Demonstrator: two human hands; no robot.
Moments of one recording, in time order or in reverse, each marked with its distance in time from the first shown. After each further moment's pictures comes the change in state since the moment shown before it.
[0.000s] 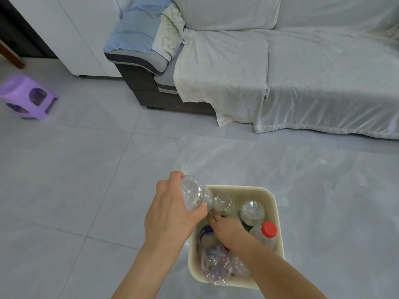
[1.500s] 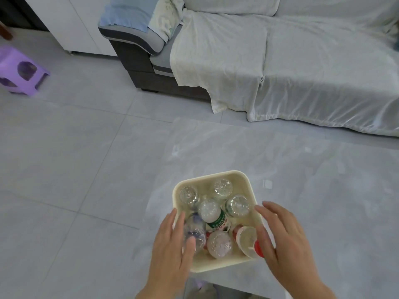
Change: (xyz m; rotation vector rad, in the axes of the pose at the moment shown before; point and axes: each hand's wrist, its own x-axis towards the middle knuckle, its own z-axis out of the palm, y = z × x) left_hand -0.111 -0.092 0.109 -0.117 -0.088 0.223; right_hand -0.233 0.025 -0.026 0.502 0.933 0.169
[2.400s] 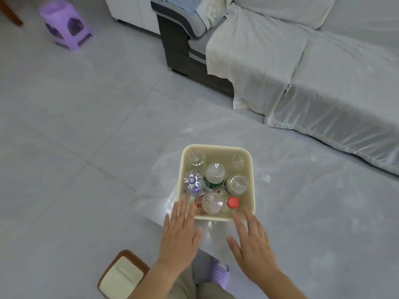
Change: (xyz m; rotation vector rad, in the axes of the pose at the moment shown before) left_hand -0.078 0.014 0.083 0.226 -0.050 -0.202; right_hand -0.084 0.034 0.037 -0.277 -0.526 -0.074
